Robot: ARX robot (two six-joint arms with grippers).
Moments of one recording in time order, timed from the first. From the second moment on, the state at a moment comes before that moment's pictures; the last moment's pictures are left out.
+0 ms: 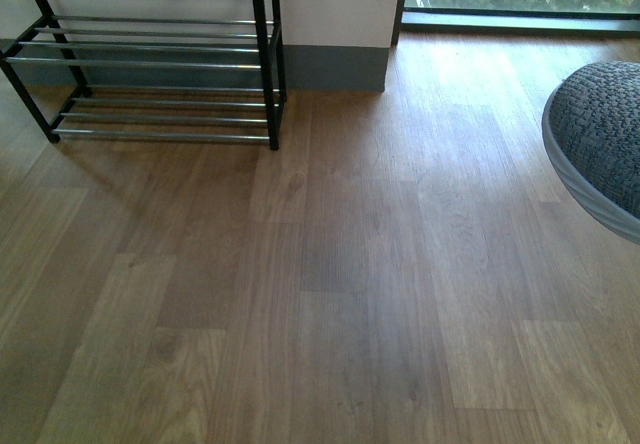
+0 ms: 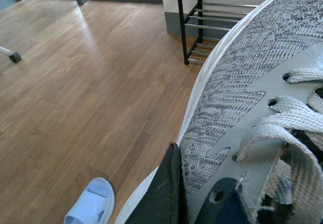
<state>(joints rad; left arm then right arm) -0.35 0.31 0.21 -0.33 -0.74 -0.14 -0.44 0.60 0.21 0.09 -0.46 -0.35</state>
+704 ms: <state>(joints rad) -0.35 0.31 0.21 -0.33 -0.74 -0.14 -0.44 0.60 0.21 0.09 -0.46 -0.35</state>
